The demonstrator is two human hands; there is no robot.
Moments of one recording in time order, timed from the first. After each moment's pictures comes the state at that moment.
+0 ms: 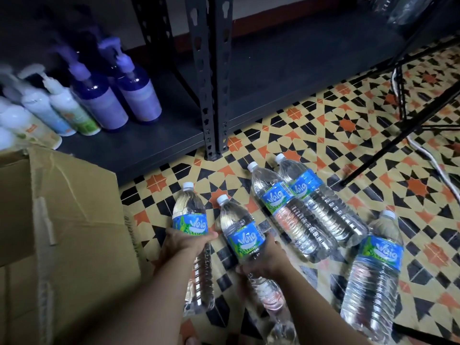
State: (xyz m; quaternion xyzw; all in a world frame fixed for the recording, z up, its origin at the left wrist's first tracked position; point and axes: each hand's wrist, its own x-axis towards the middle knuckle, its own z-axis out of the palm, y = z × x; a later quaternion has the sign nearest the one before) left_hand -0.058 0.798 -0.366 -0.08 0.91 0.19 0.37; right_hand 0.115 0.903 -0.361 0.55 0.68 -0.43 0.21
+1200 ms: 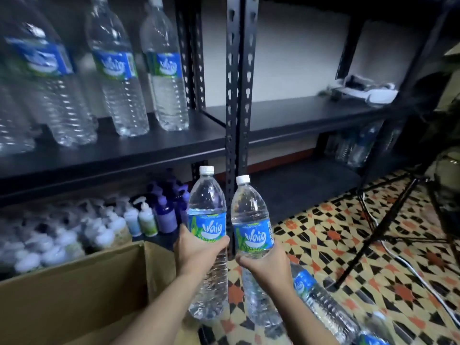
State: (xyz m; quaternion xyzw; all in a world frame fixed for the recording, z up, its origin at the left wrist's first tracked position) left_hand -0.065 0.787 -0.057 0.12 0.82 0.55 0.09; right_hand 0.061 0.884 -0.094 0.47 0.71 -0.45 -0.26
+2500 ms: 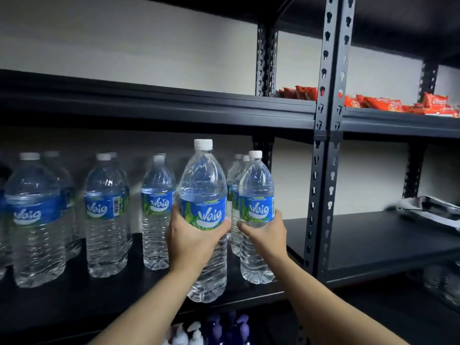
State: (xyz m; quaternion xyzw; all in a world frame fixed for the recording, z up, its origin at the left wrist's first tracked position) left_hand -0.240 0.742 0.213 0.20 0.69 0.65 -0.23; right_hand -0.215 0.921 0.182 0.21 0.73 -0.45 -0.47
